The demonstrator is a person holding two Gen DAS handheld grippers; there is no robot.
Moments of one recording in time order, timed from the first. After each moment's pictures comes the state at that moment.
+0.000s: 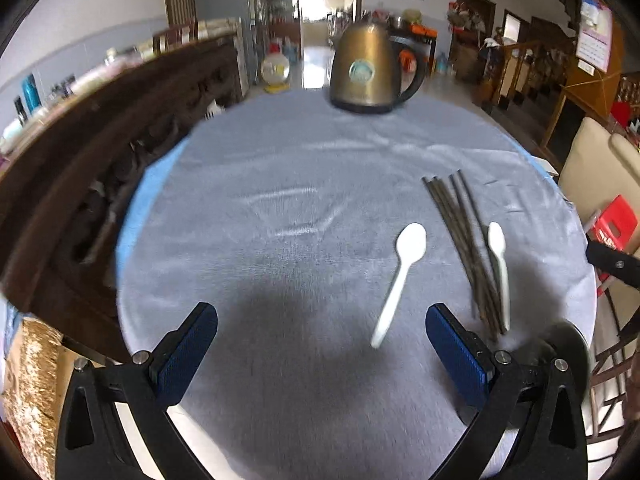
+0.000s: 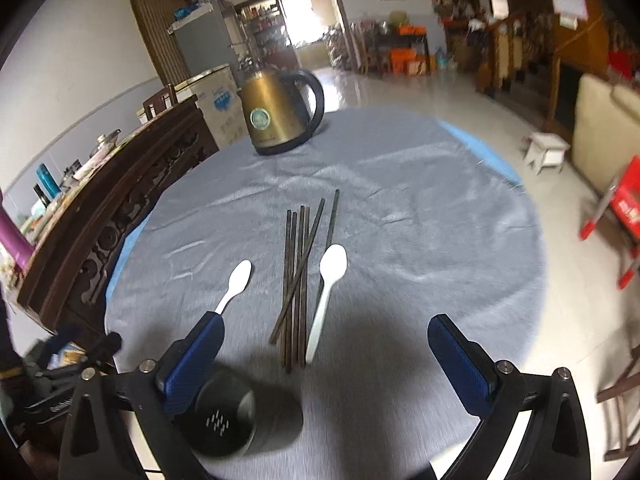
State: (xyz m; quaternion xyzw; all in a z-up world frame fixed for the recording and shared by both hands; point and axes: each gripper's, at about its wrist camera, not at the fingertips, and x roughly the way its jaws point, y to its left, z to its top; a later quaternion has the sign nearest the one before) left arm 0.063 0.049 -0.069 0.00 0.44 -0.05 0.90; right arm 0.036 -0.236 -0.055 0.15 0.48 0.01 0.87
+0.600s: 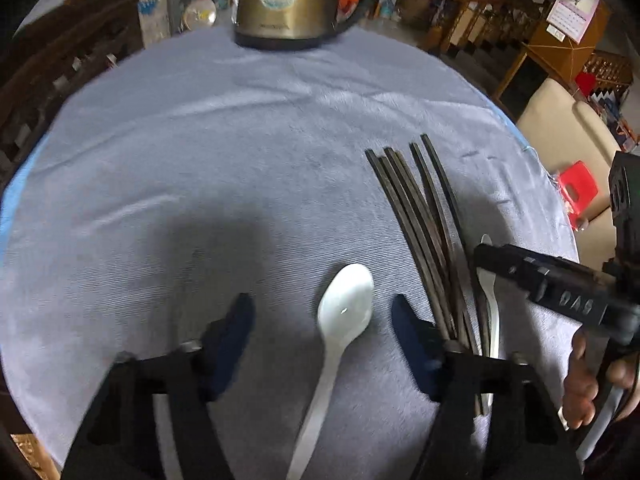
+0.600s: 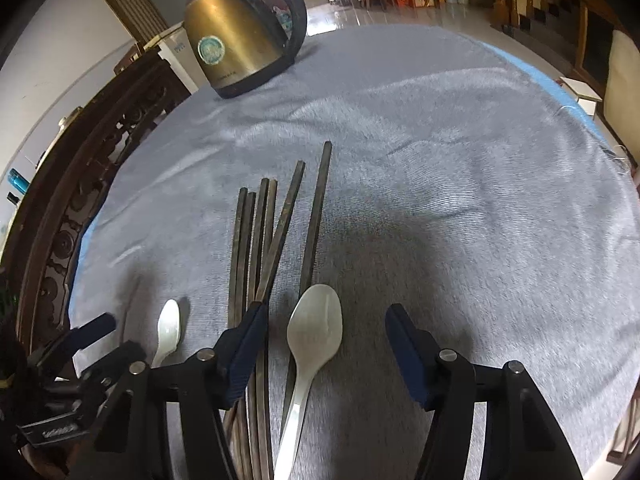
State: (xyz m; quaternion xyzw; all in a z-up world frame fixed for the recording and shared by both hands) left arm 0.180 -0.026 -0.134 0.00 0.54 -0.18 0.82; right arm 0.167 -0.234 -0.171 0.16 0.58 0.03 0.80
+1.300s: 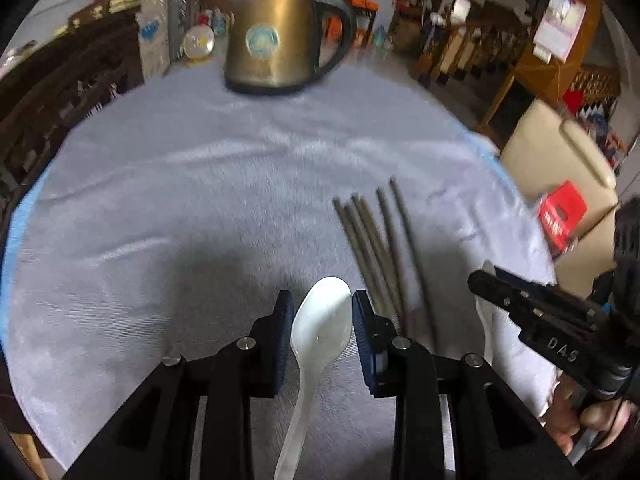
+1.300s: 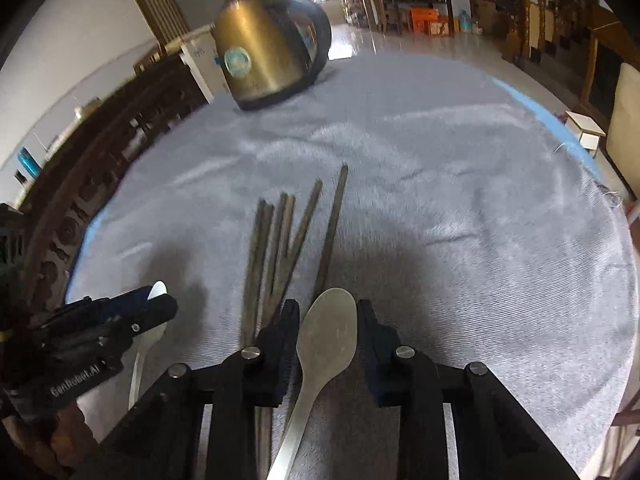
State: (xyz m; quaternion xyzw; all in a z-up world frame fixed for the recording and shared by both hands) left arm 0.164 -0.037 -0.087 -0.02 0.47 -0.18 0.86; right arm 0.142 -0.234 -0.135 0.14 0.51 0.05 0.85
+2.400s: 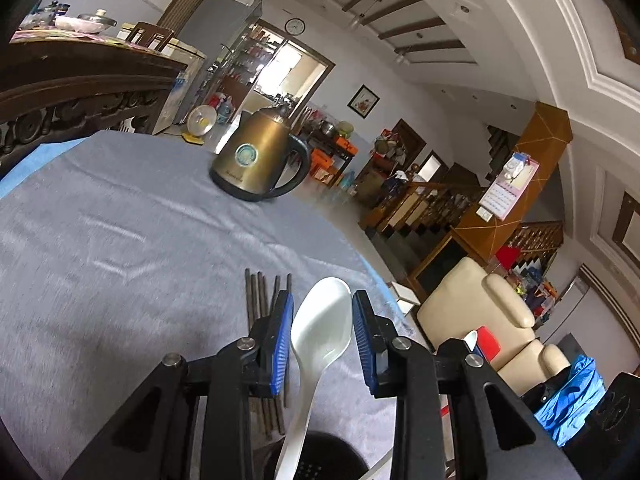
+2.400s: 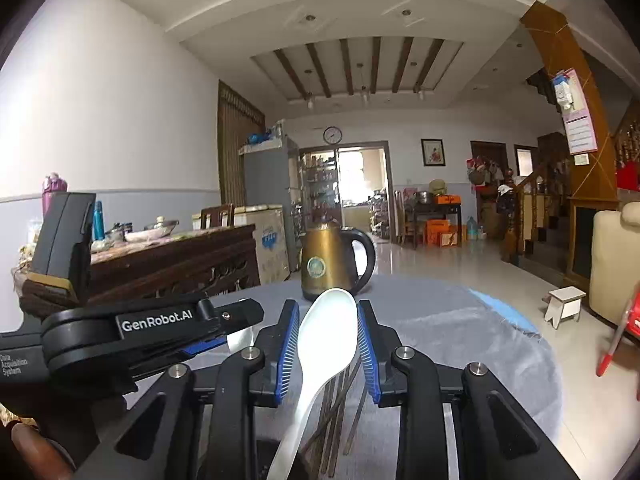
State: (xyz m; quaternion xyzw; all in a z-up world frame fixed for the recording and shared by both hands) left arm 0.033 -0.019 -0.044 -0.25 0.26 -0.22 0.91; right arm -0.030 -0.157 -0.029 0.05 0.15 0.04 0.99
